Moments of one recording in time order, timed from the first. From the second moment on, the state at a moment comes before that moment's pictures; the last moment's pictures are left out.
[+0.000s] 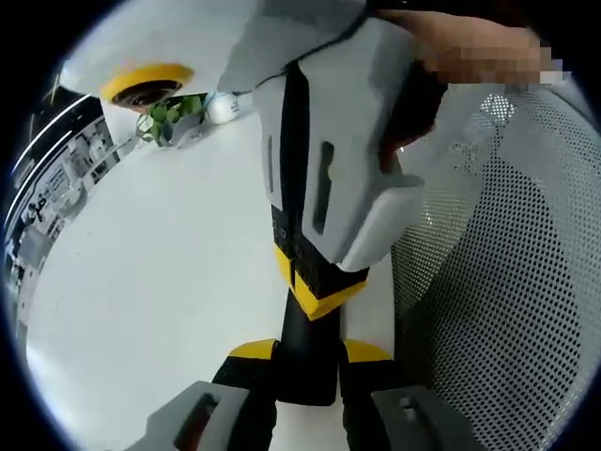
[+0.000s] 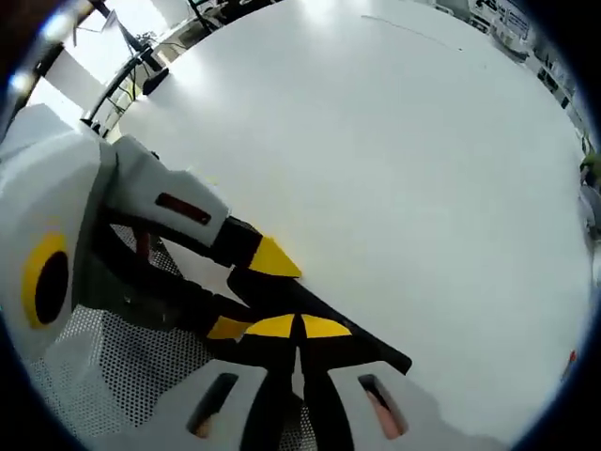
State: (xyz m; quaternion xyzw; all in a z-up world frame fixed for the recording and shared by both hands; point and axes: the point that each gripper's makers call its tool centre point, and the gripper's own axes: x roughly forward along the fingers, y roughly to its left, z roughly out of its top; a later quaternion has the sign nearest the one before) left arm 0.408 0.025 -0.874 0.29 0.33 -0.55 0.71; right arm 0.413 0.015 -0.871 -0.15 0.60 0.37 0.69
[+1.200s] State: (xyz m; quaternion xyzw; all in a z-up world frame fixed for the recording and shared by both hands) left arm 0.407 0.023 -0.878 0.31 0.32 -0.56 0.70; right arm 0.472 -0.066 -0.616 0.04 0.11 0.30 0.95
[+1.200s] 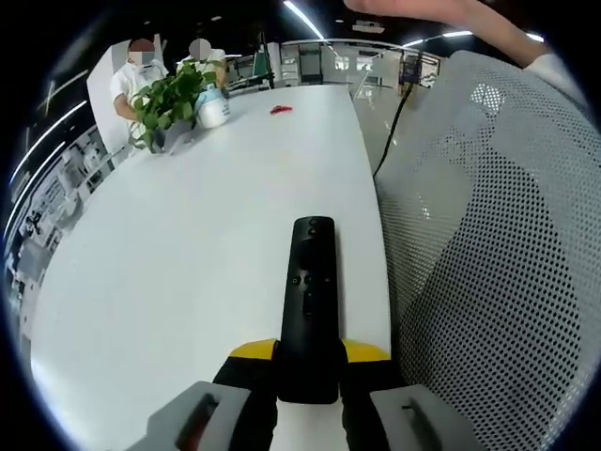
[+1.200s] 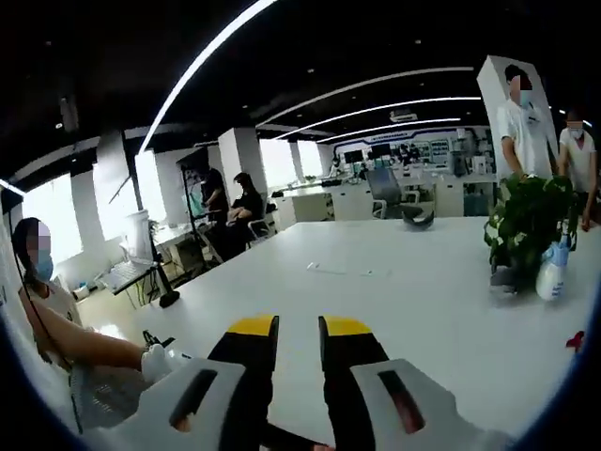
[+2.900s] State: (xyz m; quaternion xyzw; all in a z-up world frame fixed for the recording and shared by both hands) left arm 0.406 0.024 -0.875 0.31 0.33 -0.56 0.70; right arm 0.451 -0.166 -0.660 -0.06 0.12 0.08 0.99
